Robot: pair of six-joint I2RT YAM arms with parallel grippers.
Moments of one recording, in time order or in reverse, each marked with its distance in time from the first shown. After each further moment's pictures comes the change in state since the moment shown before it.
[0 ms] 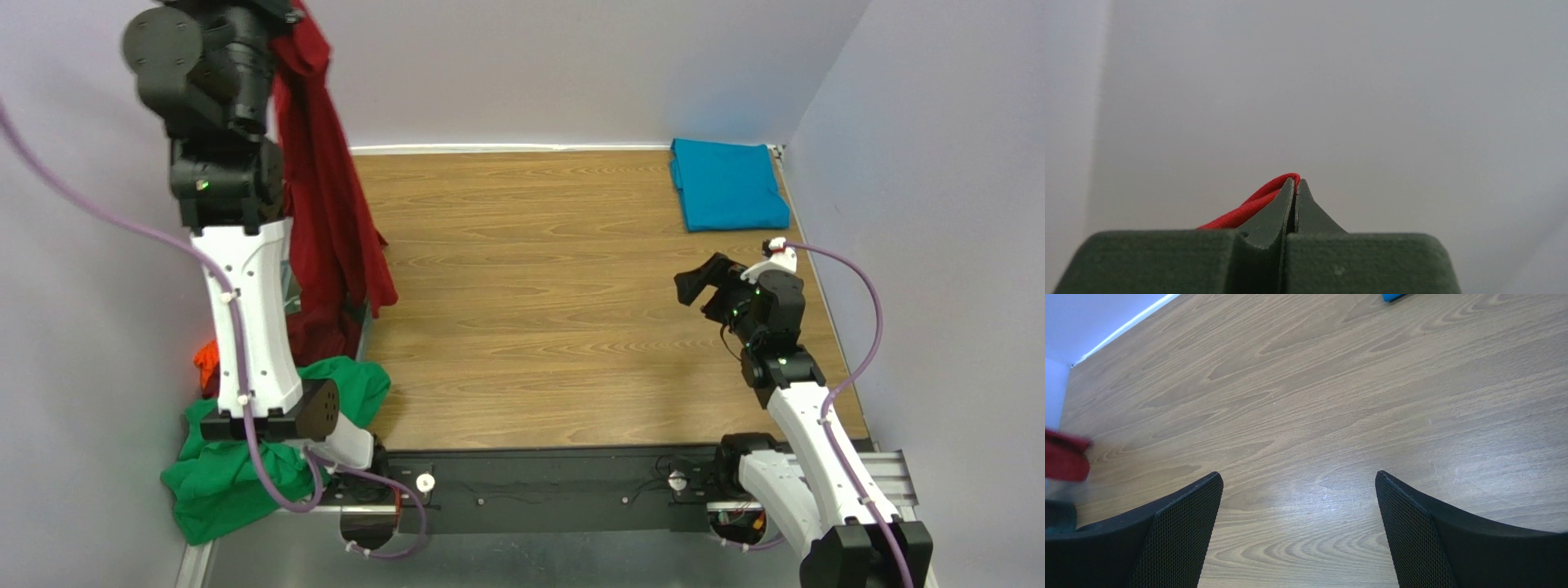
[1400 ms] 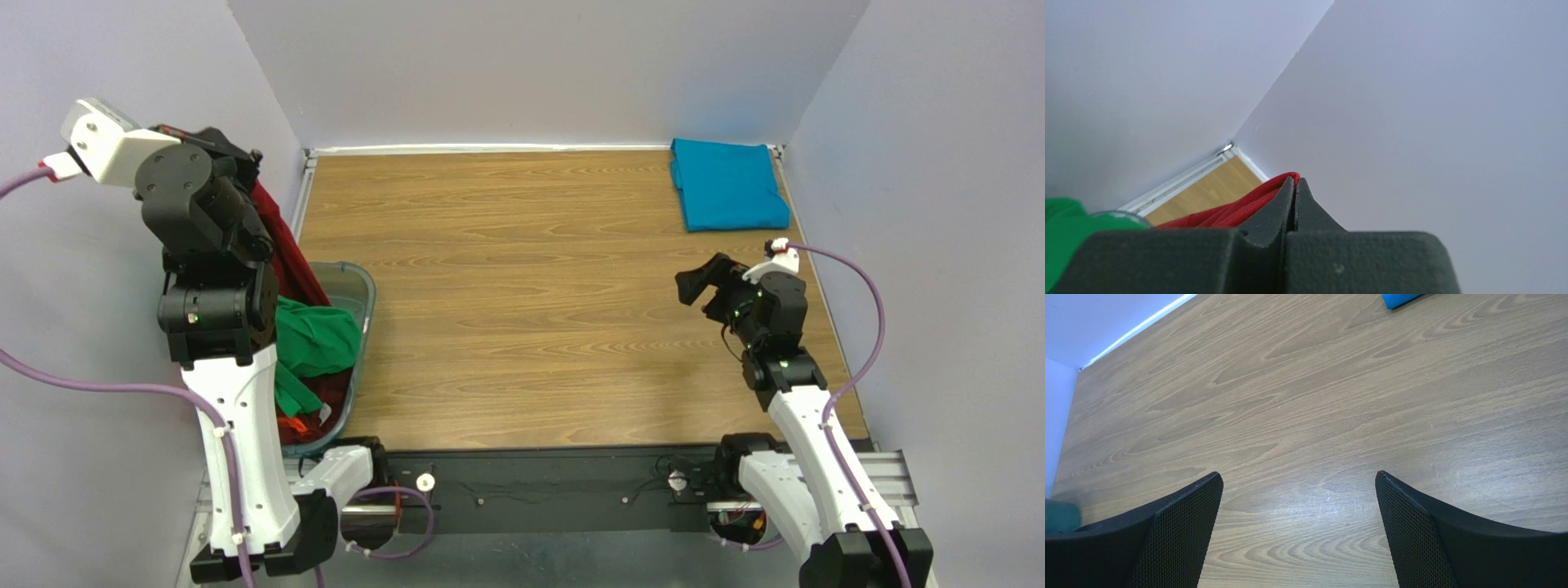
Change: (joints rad) left arm 0.023 -0.484 -0.618 -0.279 -0.431 -0.190; right arm 0.000 -0.023 -0.001 0.000 -0.001 0.001
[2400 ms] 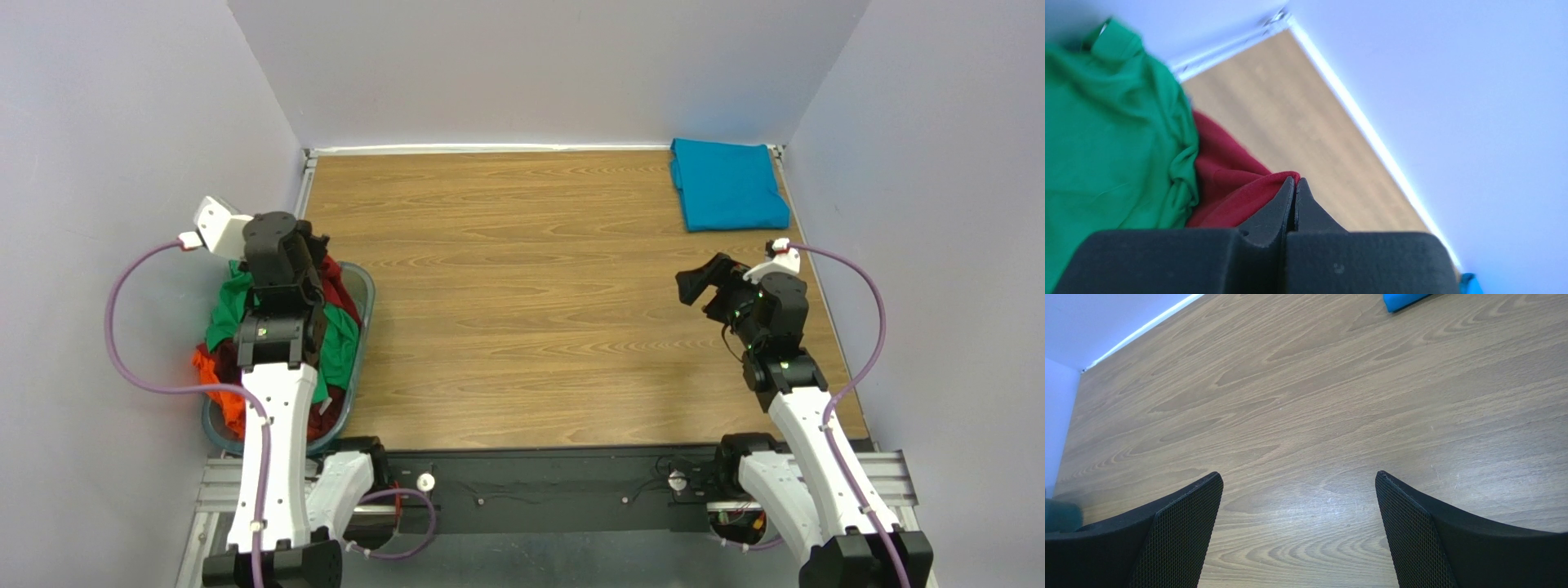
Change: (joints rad) left arm -0.002 -0.158 -0.672 0.119 0.093 -0.192; right arm 0.000 -0.009 0.000 0.000 0.000 0.000
